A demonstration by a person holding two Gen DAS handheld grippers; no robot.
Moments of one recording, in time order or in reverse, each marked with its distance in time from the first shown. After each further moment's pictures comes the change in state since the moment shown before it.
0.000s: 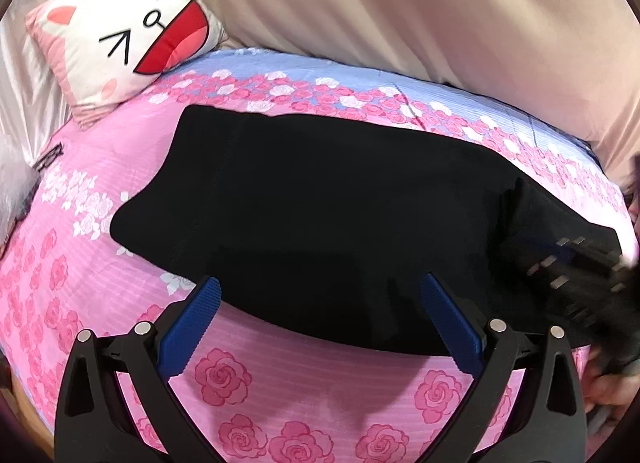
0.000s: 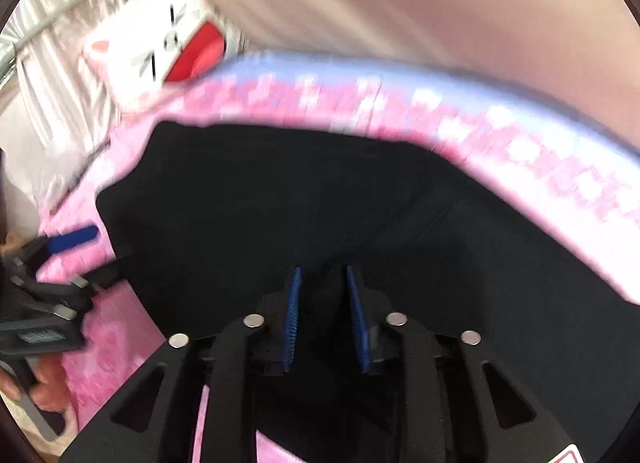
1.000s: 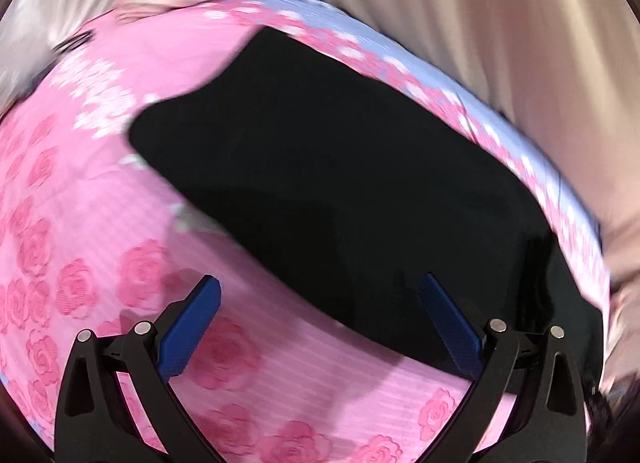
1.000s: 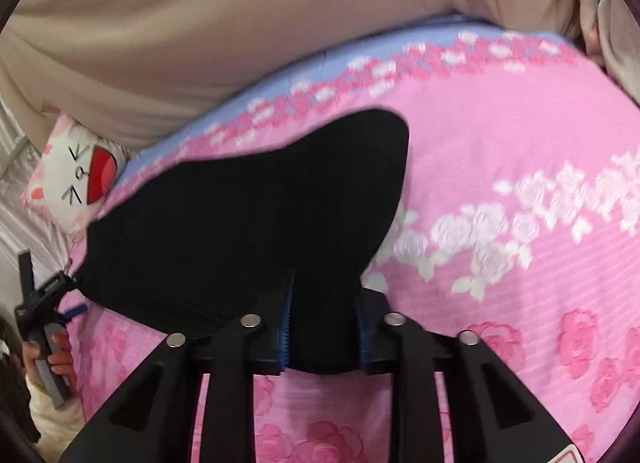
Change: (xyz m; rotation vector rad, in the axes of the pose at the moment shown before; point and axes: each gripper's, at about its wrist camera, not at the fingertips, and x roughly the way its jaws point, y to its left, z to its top) left arm 0.018 0.049 -0.008 -0.357 0.083 -0.022; right arm -0.161 -0.192 -0.138 0.532 -0.166 -0.133
